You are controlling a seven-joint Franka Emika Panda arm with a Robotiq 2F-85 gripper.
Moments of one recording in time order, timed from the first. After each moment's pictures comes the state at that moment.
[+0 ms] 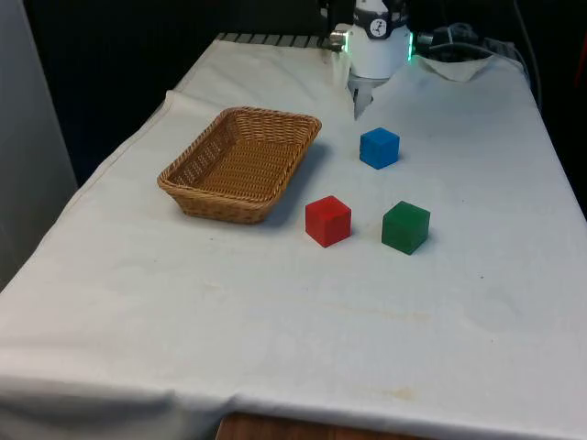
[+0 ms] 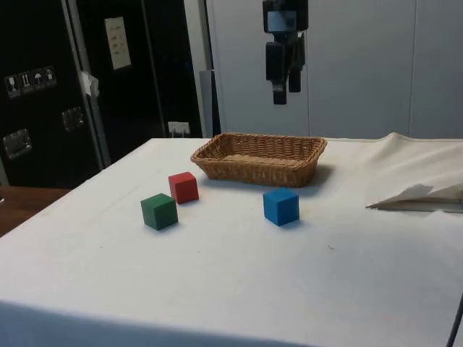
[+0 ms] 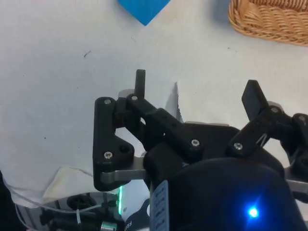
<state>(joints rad) 0.31 -0.44 -0.37 -2.67 -0.23 2.28 0.19</state>
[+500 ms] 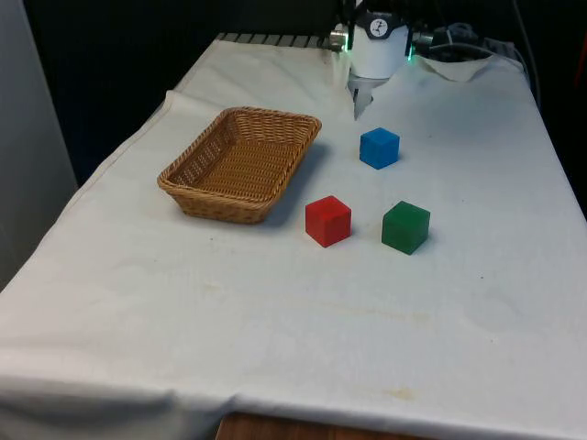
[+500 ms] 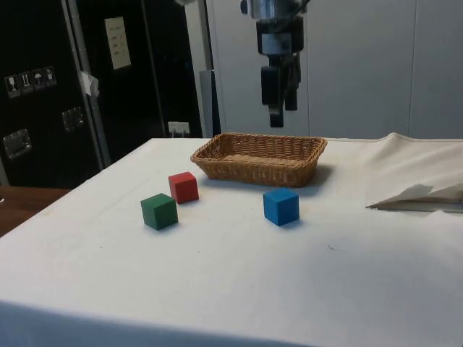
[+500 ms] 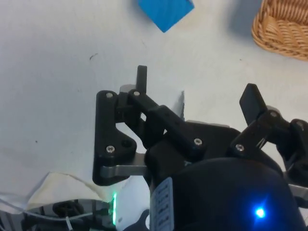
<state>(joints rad) 0.31 -0.36 -0.28 -2.70 -0.22 2.36 0.26</state>
